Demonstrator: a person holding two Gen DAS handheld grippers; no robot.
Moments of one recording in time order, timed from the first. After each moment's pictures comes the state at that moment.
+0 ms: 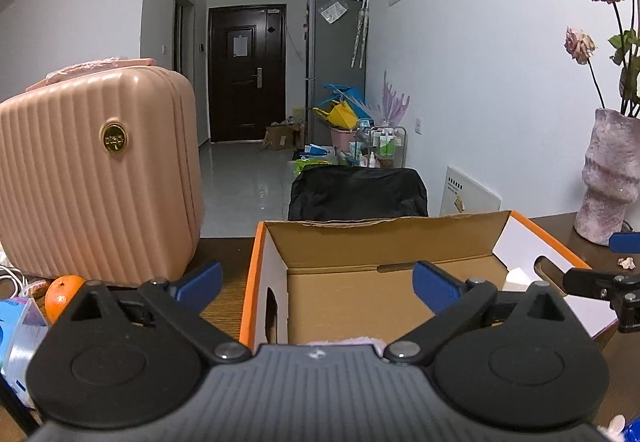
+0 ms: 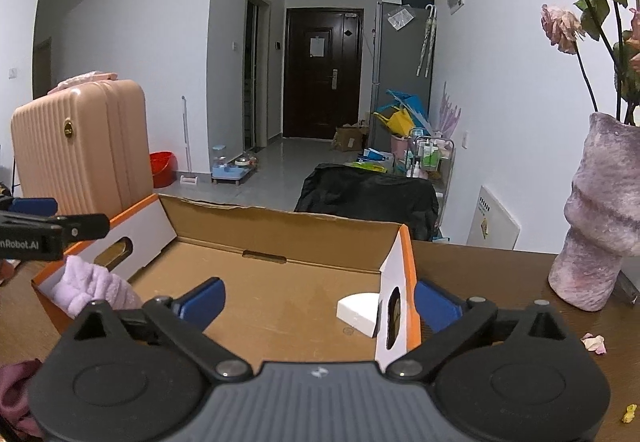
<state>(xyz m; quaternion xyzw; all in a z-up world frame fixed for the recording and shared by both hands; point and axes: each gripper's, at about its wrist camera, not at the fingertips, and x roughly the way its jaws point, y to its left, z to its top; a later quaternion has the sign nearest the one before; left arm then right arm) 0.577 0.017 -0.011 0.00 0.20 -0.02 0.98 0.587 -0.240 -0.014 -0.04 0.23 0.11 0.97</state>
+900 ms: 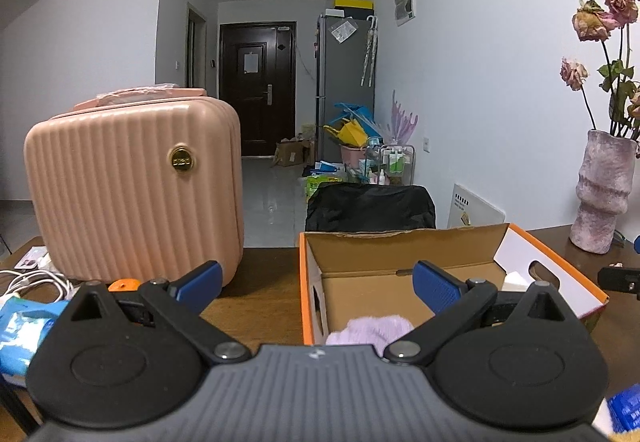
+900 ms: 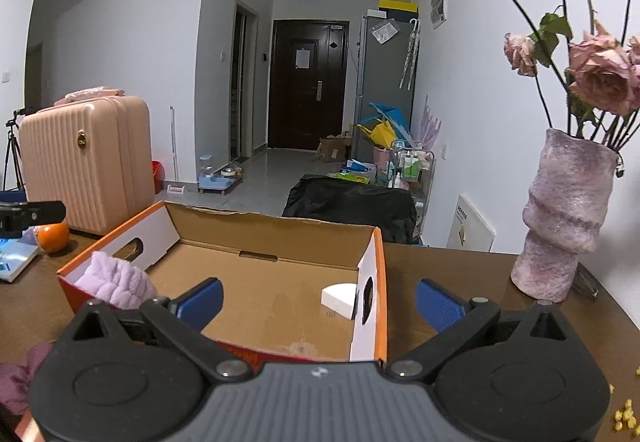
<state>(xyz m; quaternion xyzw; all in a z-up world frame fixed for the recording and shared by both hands) 0.517 0.052 0.016 0.00 0.17 -0.01 0.99 0.523 -0.251 0.008 -0.04 0.21 0.09 0.97</state>
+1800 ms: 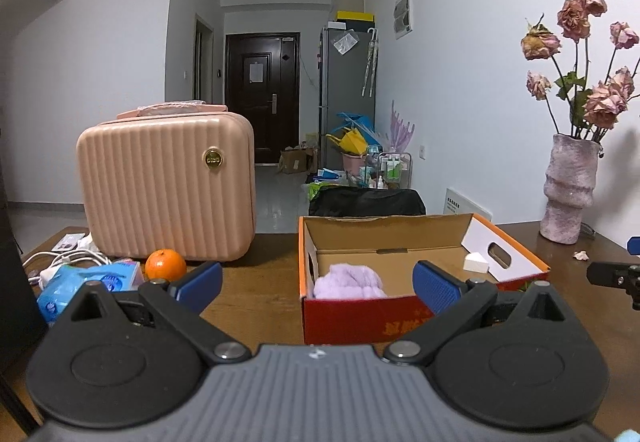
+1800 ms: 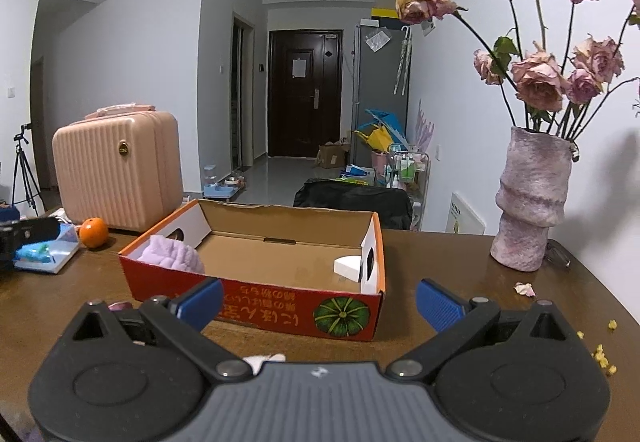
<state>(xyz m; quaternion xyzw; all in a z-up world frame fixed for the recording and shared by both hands) 0.402 0.042 0.033 0.00 0.16 0.00 0.99 0.417 -0.254 0.025 -0.02 0.20 0.09 0.98</state>
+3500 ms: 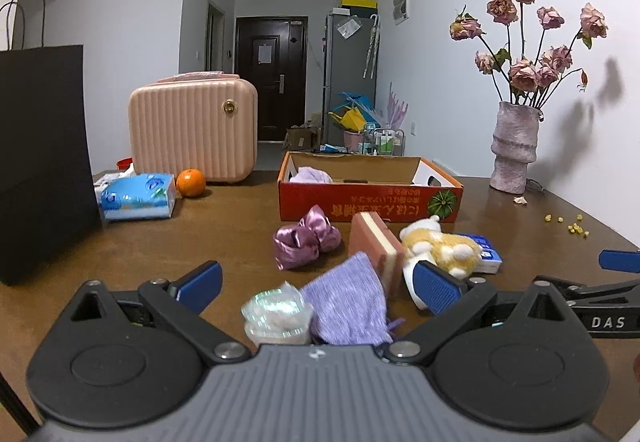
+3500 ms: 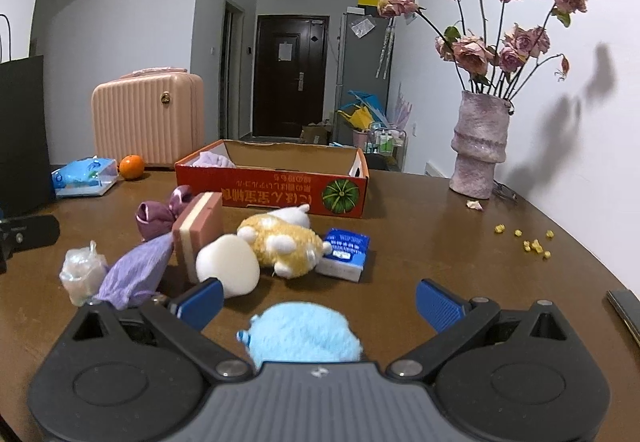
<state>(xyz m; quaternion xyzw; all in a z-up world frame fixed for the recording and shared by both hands) 0.181 -0.015 0.010 -0.01 0.18 0.01 0.98 0.210 -0.246 -0.014 -0.04 0.22 0.05 0.97</state>
